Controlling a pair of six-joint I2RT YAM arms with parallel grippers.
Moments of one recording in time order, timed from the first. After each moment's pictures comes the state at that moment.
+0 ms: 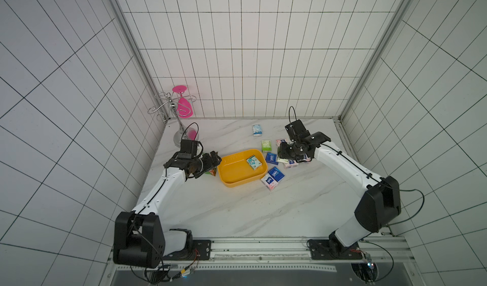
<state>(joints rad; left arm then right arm) -0.09 1.29 0.90 -0.56 0.36 -0.59 0.61 1.64 1.46 -0.86 -0.03 0.46</state>
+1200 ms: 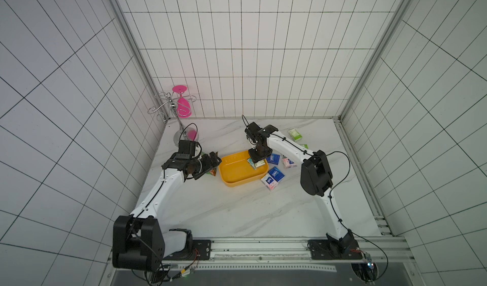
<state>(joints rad) -0.07 1.26 0.90 -0.60 0.41 -0.59 0.78 2.31 2.11 -1.16 0.05 0.16</state>
